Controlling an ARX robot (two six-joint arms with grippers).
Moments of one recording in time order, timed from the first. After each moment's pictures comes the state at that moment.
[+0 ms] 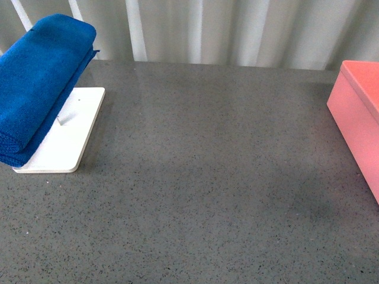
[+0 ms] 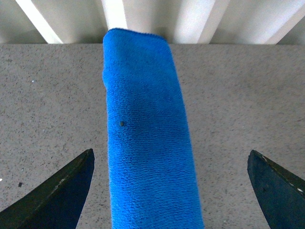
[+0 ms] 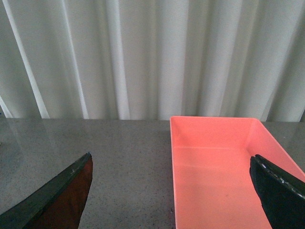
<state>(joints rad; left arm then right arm) 0.06 1.85 1.42 -0.21 0.09 0.07 0.00 0.00 0.02 0.00 0.00 0.00</state>
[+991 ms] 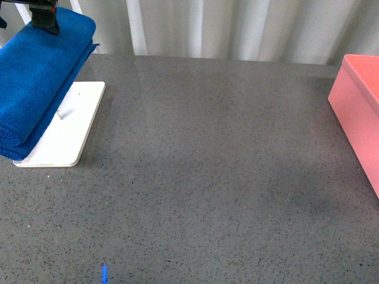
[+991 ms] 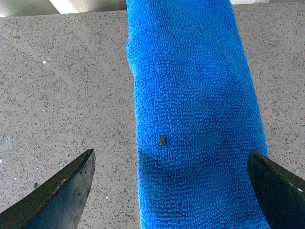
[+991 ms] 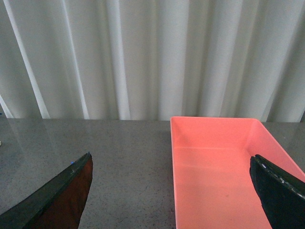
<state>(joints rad) 0.08 2.10 1.58 -0.23 -0.02 0.15 0.00 0.00 0.02 0.00 0.00 0.00</state>
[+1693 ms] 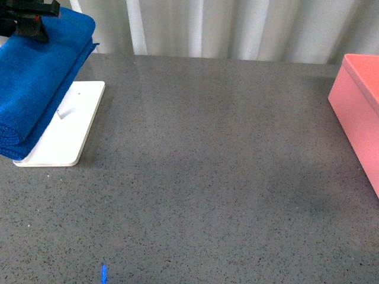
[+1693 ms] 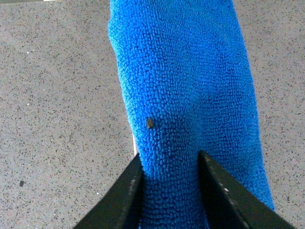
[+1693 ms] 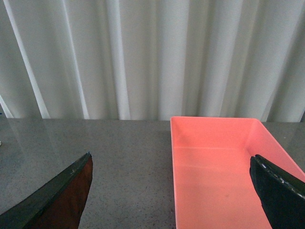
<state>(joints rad) 0.08 2.10 1.54 -0.21 0.01 0.15 0.00 0.00 0.02 0.00 0.00 0.00</state>
